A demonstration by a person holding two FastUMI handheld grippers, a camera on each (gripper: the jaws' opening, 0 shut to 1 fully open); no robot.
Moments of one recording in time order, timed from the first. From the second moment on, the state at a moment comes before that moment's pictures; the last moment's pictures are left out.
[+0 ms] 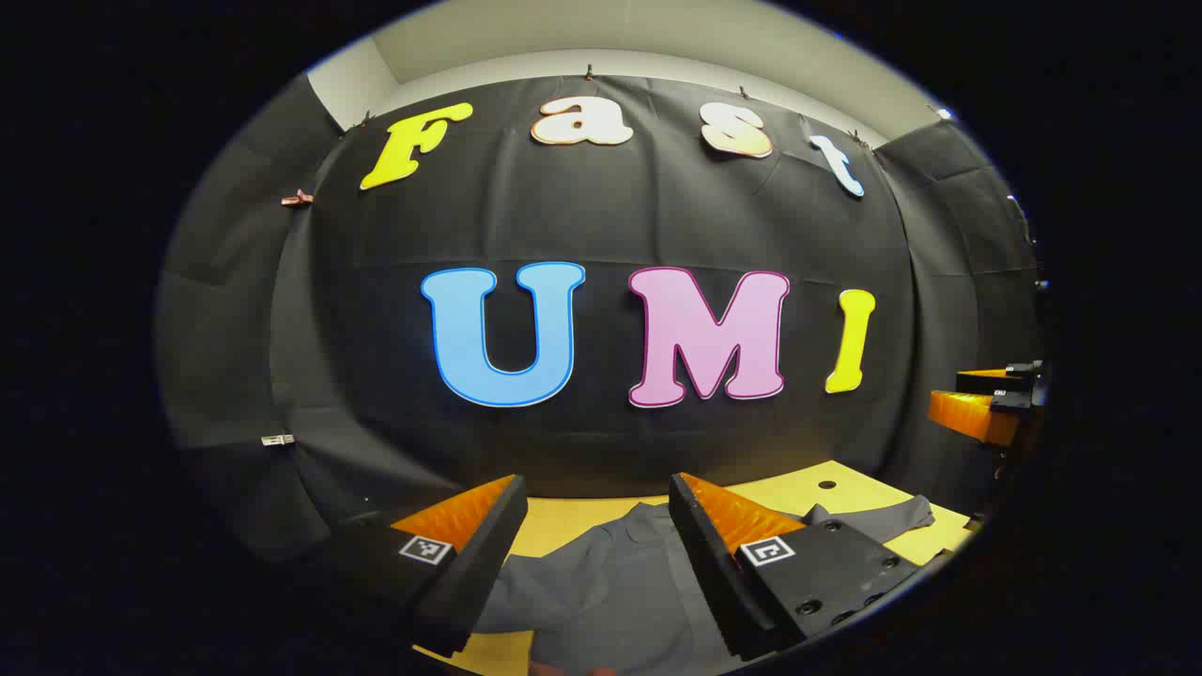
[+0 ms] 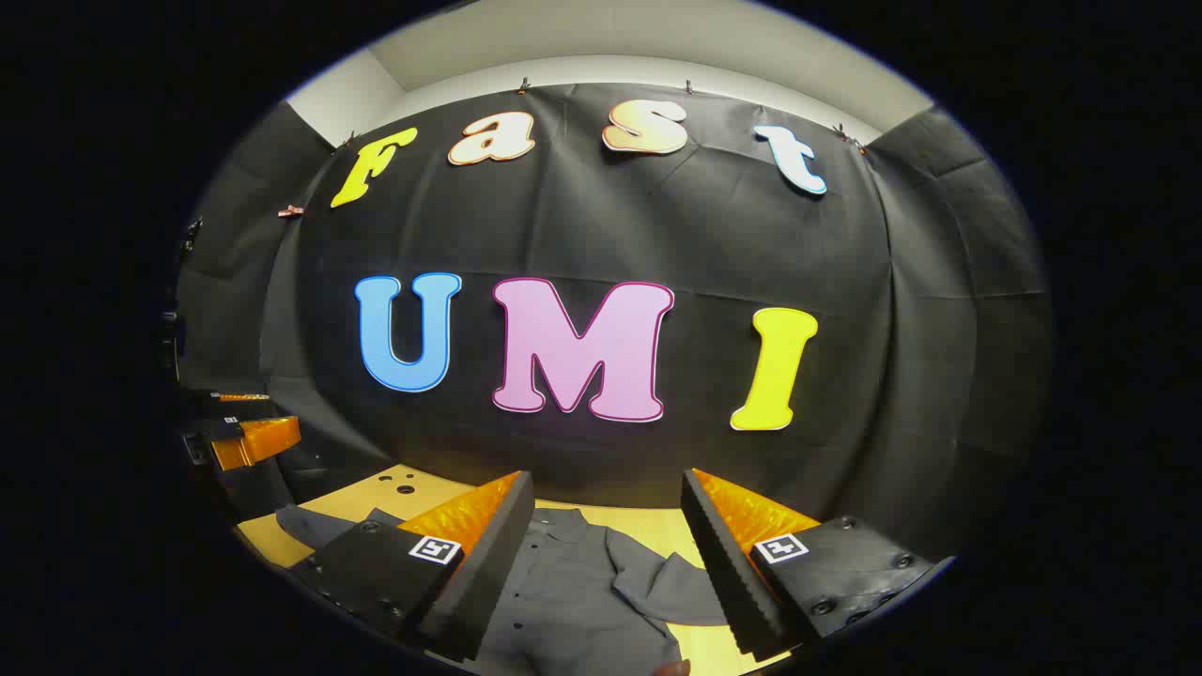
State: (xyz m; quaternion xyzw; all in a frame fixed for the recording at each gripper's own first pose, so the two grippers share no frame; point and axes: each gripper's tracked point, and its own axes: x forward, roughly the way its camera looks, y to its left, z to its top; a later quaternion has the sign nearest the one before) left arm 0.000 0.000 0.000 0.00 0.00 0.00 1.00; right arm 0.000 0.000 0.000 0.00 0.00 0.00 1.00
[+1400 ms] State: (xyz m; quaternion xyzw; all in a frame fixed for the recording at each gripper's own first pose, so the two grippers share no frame) left arm 0.006 -0.050 -0.024 0.01 0.03 -0.02 1.00; right arm 0.023 -0.153 -0.084 0.02 0.08 -0.10 0.99
